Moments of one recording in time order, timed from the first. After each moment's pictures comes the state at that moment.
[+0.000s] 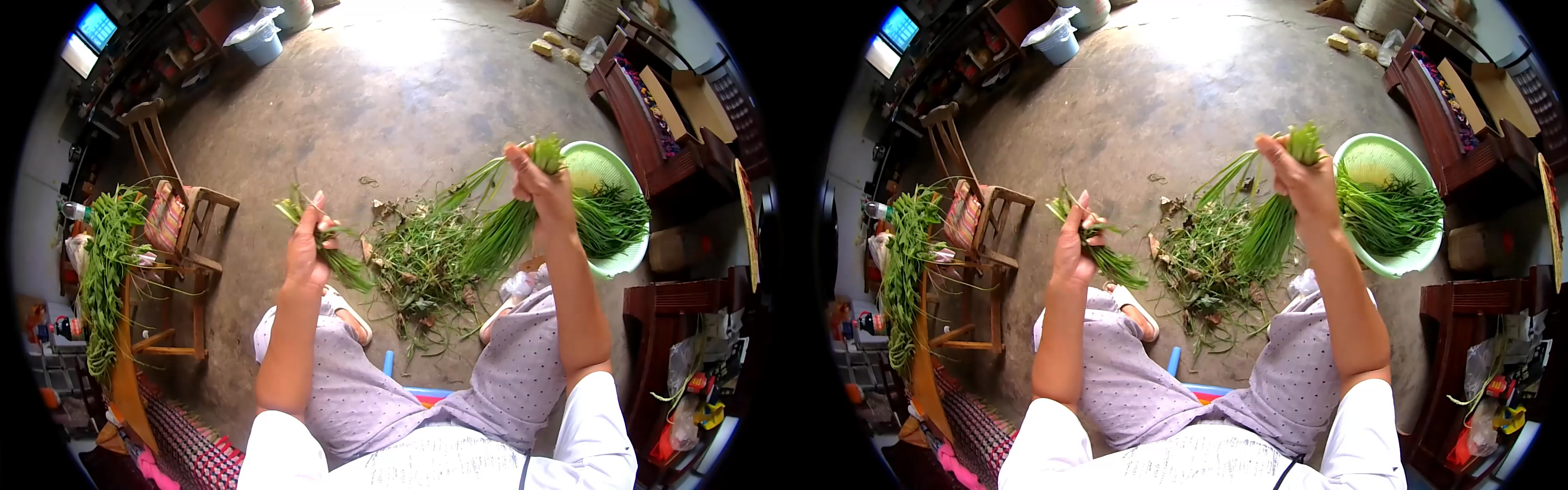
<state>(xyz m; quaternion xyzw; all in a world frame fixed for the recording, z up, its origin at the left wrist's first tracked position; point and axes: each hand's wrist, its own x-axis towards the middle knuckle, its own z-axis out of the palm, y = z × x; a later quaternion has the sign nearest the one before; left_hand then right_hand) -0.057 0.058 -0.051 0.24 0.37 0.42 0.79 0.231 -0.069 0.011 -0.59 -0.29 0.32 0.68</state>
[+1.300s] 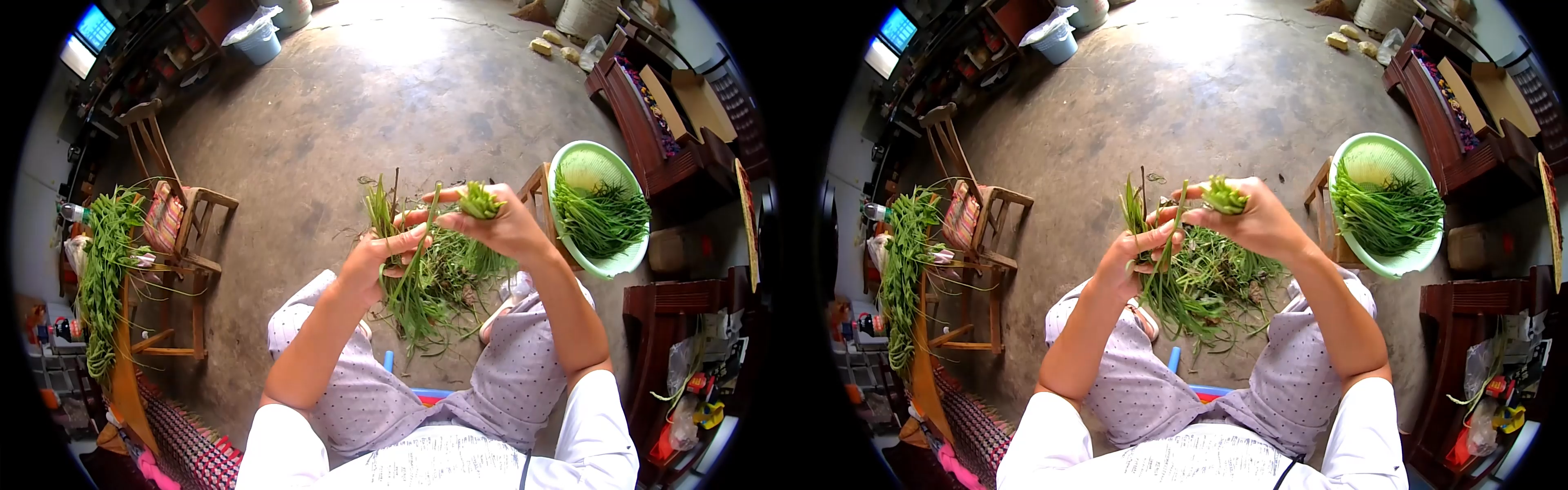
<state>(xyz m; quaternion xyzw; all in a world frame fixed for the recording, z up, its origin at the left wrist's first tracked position) 0.002 0.005 -0.013 0.37 0.28 0.15 0.87 0.194 -0.068 0.009 -0.53 -0.56 0.40 0.51</state>
